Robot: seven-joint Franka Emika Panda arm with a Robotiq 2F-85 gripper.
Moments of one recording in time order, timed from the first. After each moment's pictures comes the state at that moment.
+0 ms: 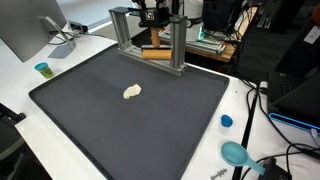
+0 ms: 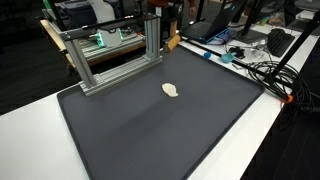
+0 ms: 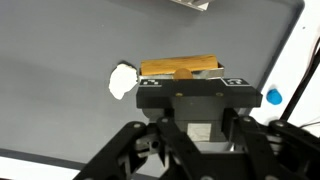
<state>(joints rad) 0.07 -0.11 0.05 -2.10 0.05 2.00 -0.17</state>
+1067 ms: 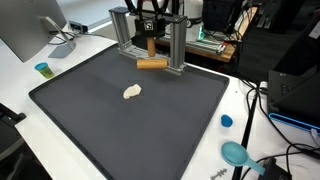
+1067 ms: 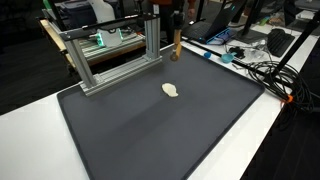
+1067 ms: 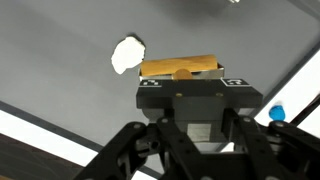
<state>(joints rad) 0.08 -0.08 0.06 -2.15 0.00 2.17 -0.39</state>
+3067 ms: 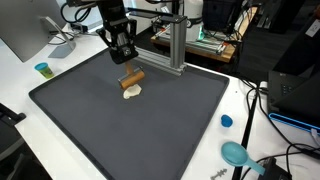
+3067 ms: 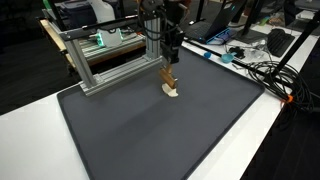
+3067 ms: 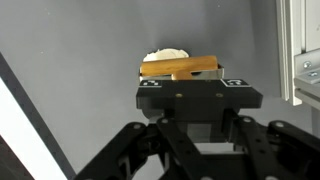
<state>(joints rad) -0.05 0.20 0.02 -2.01 0.00 2.23 -1.29</state>
